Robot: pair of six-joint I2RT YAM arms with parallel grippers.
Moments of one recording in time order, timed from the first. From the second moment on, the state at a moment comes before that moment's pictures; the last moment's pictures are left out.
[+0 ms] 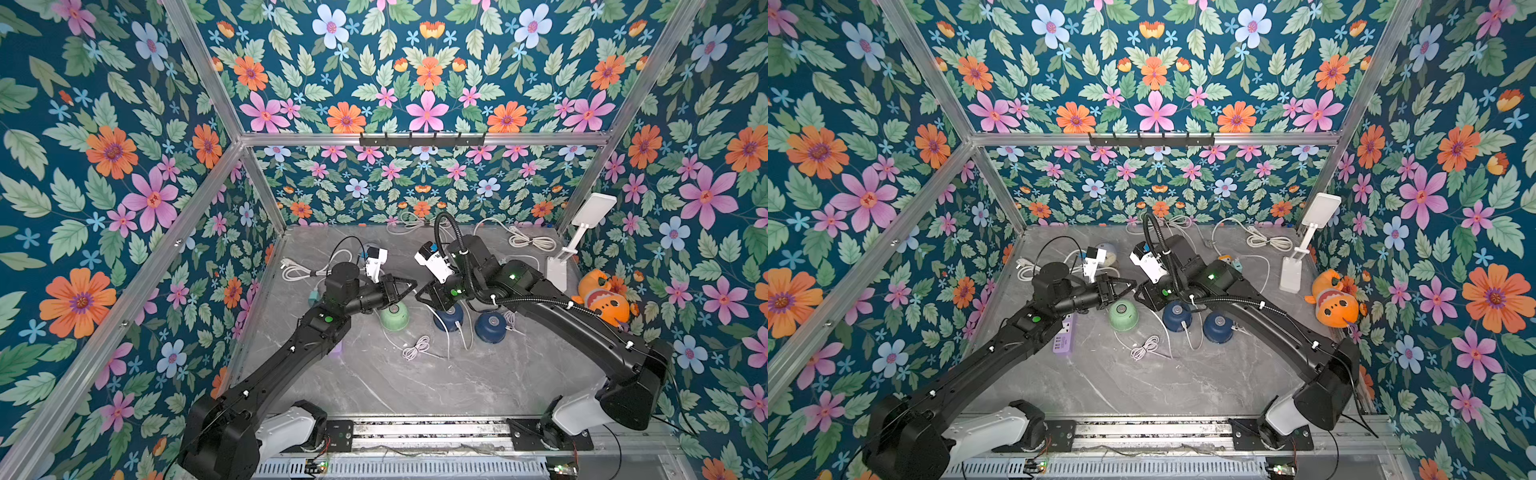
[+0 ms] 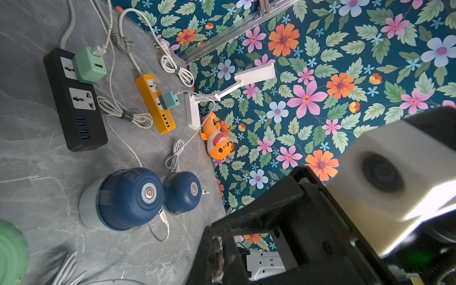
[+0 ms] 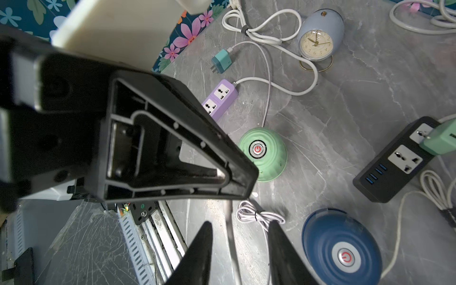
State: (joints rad) left arm -0.53 1.14 0.81 0.13 0.62 -1.01; right arm 0.78 1.51 1.54 -0.79 -0.28 0.14
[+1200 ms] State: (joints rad) left arm -0.54 1.14 0.79 0.13 0.62 -1.04; right arm 0.84 1.58 1.61 -0.83 -0.19 0.14
